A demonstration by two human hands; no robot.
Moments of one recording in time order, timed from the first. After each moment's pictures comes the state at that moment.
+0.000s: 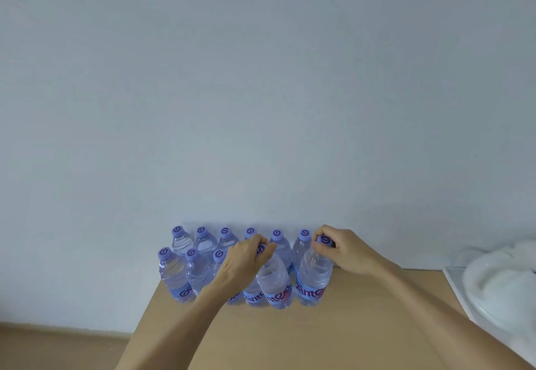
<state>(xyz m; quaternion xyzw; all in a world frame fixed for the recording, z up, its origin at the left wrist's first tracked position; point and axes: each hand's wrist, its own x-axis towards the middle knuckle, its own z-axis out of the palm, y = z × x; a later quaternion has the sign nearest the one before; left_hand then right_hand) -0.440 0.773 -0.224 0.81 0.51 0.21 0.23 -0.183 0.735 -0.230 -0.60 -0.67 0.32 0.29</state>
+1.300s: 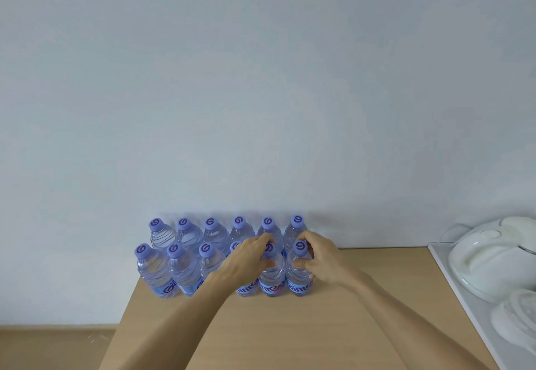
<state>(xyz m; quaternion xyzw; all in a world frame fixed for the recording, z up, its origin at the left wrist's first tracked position) -0.426 0.815 -0.278 0.88 0.42 0.05 0.21 -0.219 0.749 -0.299 -0.66 -0.61 0.34 0.27</state>
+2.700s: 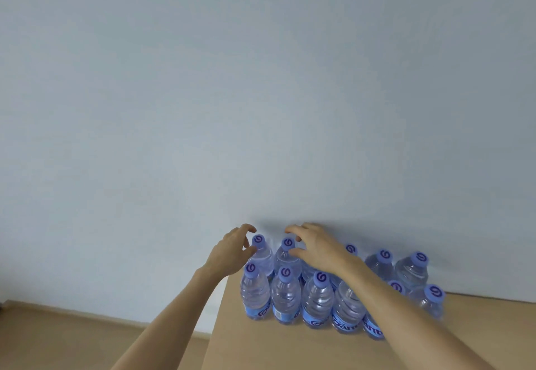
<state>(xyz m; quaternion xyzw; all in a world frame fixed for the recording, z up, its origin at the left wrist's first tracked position) -0.674 0.943 -0.266 0.79 0.56 0.12 0.23 -0.442 0.903 -0.254 -0.61 -0.76 0.19 0.13</state>
